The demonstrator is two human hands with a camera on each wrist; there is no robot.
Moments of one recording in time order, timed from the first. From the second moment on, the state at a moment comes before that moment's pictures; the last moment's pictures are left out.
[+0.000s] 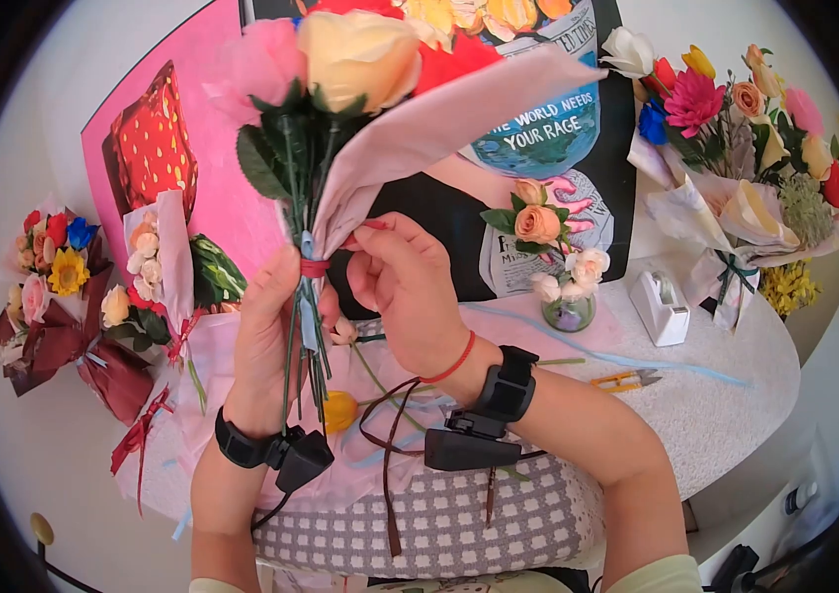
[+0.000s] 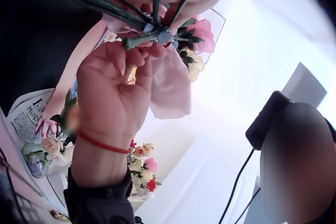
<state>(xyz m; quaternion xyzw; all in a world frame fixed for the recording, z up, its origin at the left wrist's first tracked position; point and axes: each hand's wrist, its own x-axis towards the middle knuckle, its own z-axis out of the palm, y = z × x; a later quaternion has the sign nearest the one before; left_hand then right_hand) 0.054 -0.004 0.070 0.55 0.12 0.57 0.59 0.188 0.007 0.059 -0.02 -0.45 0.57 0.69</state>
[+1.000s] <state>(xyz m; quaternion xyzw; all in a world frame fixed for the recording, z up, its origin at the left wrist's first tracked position) 0.073 -0.015 0.040 0.46 0.21 0.72 0.47 0.171 -0.007 0.045 -0.25 -0.67 0.22 0.67</state>
